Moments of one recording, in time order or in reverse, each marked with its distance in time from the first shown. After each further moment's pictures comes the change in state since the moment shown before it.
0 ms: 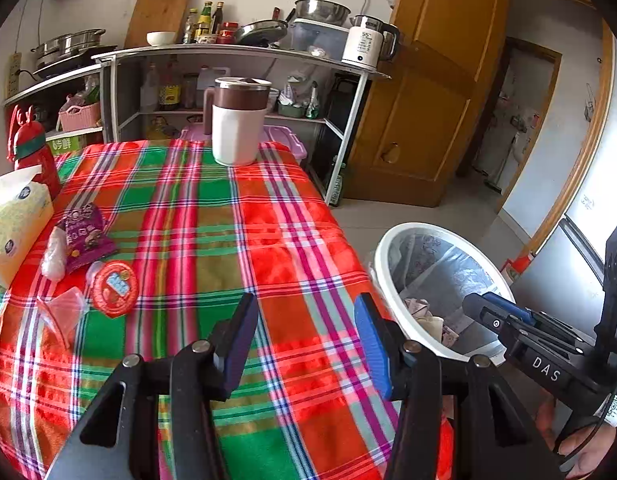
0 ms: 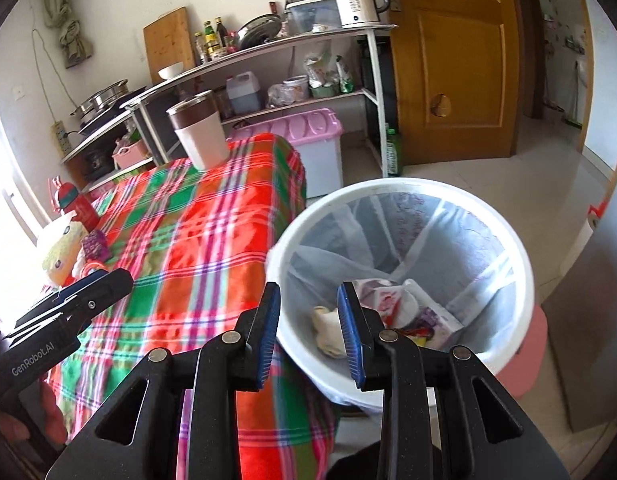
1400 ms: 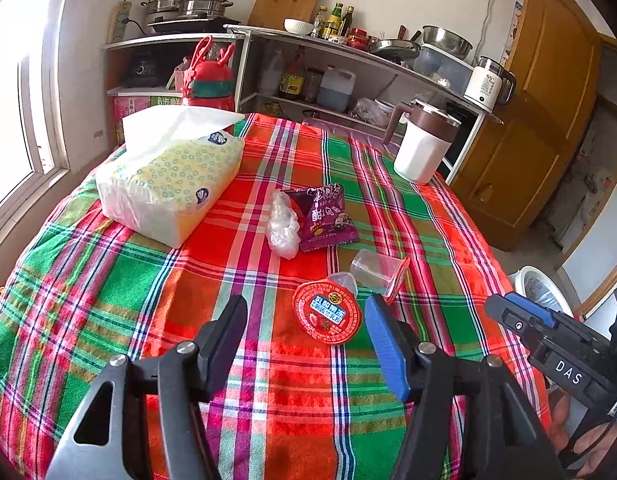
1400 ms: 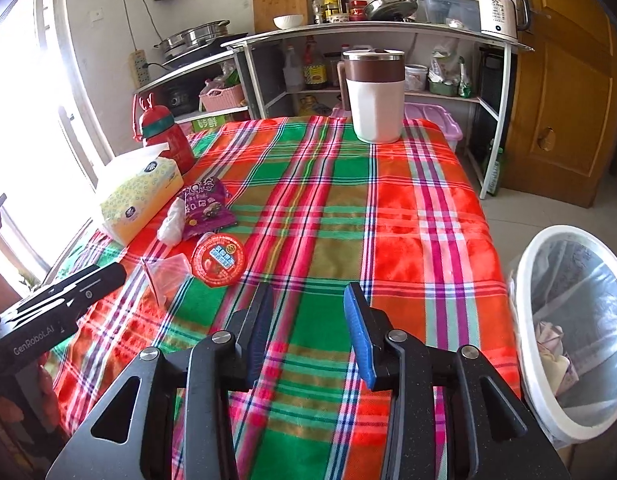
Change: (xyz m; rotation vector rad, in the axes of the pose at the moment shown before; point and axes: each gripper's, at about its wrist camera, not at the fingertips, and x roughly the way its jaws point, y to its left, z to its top) left arm -0.043 0.181 -0.023 -0.230 -0.012 0.215; right arm 0.067 0.180 -0.002 -0.240 0.084 0.180
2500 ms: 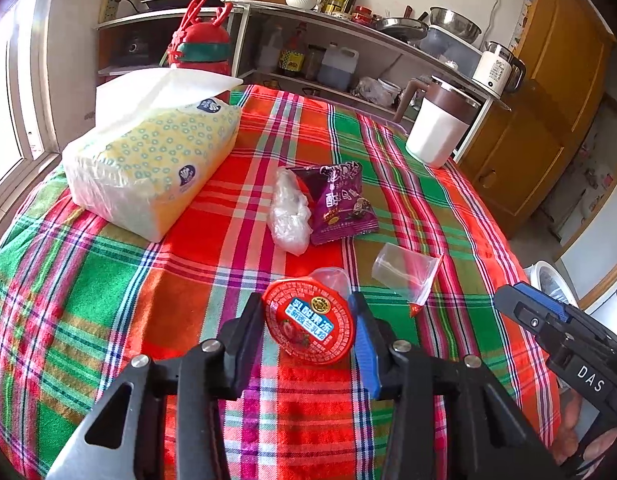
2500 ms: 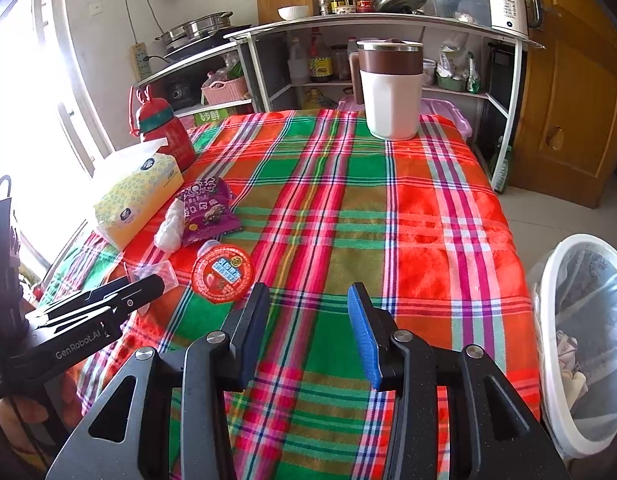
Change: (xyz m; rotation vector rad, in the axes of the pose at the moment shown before) left arm 0.034 0.009 0.005 -0.006 0.069 -0.007; right arm 0.021 0.009 0.012 -0.007 0.026 0.015
